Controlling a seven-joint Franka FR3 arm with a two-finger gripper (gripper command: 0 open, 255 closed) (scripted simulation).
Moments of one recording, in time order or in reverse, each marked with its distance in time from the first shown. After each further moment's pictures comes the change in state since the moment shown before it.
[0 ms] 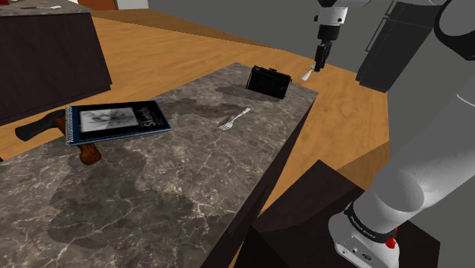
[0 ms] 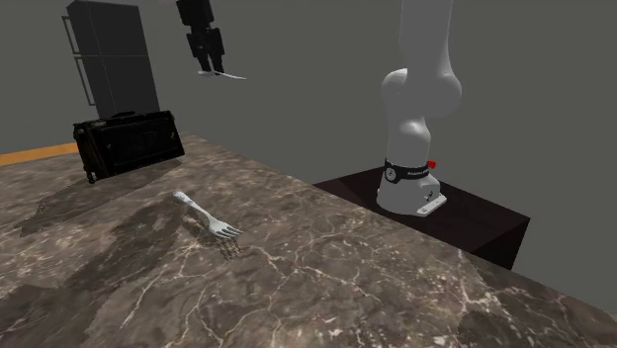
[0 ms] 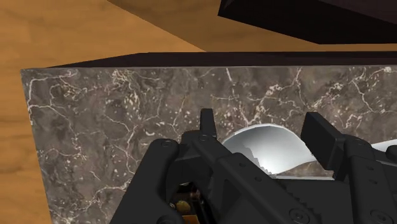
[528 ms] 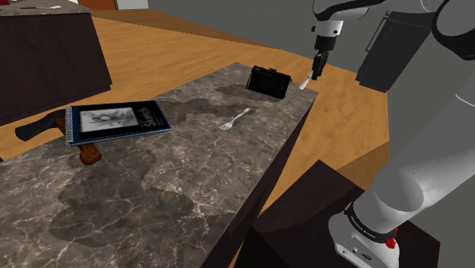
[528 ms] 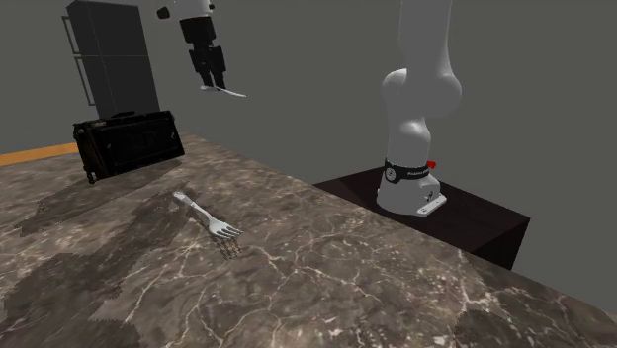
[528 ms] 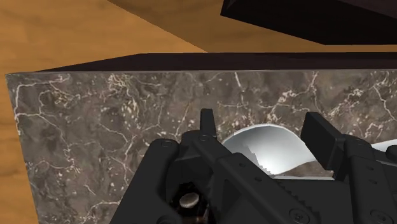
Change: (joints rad) arm -0.006 0.010 -0.006 -0.086 0.000 0.097 -0.006
